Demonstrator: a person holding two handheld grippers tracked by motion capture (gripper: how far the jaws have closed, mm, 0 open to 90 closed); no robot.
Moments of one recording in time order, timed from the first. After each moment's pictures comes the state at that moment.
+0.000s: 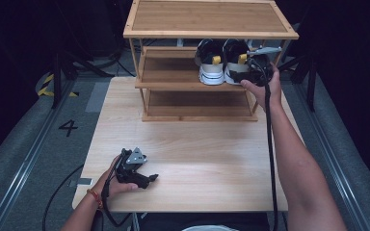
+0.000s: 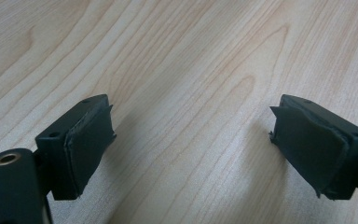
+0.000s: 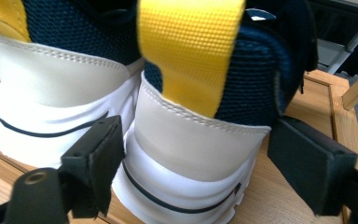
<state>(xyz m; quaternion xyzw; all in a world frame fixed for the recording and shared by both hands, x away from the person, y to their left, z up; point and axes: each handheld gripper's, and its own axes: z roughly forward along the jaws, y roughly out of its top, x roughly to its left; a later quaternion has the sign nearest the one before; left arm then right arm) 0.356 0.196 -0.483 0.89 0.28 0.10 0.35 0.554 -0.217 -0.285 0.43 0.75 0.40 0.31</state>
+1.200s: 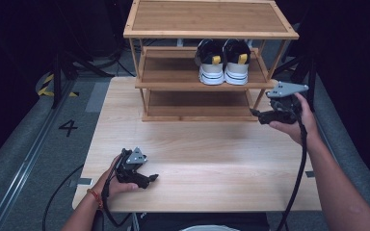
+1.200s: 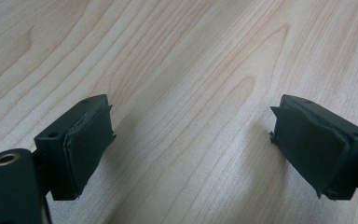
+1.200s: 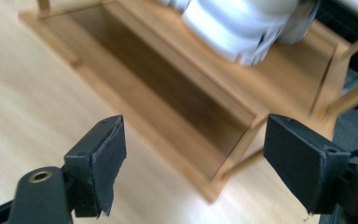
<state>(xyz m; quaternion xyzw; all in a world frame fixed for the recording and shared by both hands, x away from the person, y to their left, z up) 0.356 0.195 -0.483 0.89 0.28 0.10 0.35 0.437 -0.272 -0.311 0.30 0.83 0.34 0.31</state>
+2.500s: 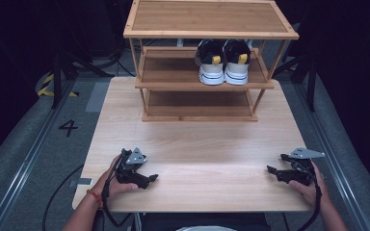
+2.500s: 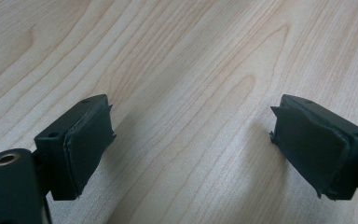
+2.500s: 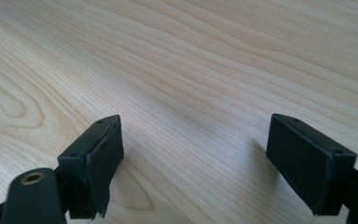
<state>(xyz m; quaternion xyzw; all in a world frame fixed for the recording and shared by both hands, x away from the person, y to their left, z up) 0.355 0.196 -0.483 0.89 0.28 0.10 0.35 0.355 -0.367 -0.487 0.43 0.81 0.36 0.19</state>
